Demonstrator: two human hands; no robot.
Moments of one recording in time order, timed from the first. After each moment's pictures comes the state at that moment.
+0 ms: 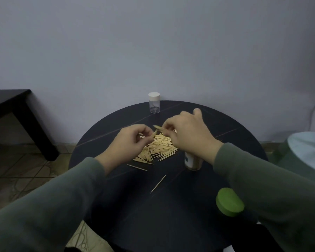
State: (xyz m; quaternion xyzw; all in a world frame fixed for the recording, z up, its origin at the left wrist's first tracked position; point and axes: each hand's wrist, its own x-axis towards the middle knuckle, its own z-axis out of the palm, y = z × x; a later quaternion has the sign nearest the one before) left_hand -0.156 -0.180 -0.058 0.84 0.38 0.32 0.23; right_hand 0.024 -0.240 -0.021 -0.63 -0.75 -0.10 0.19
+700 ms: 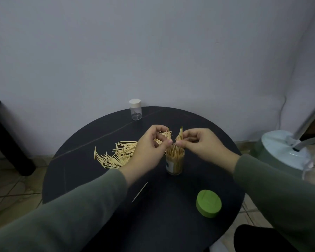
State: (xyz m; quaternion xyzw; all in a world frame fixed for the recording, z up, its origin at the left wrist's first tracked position) left_hand -0.066 -0.213 -0.063 0.75 0.34 0.39 0.41; right_hand 0.101 -0.280 -0.039 -0.63 -0.62 0.25 0.40
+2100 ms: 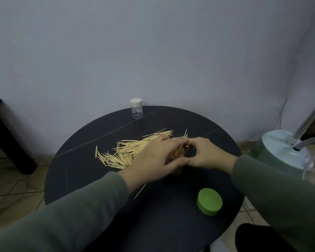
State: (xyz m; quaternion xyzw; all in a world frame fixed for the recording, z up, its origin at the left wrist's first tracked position) left_hand -0.073 -0.221 -0.066 0.94 0.22 0.22 0.12; right_hand 0.109 -0.282 -0.051 -0.65 -0.70 0.22 0.20
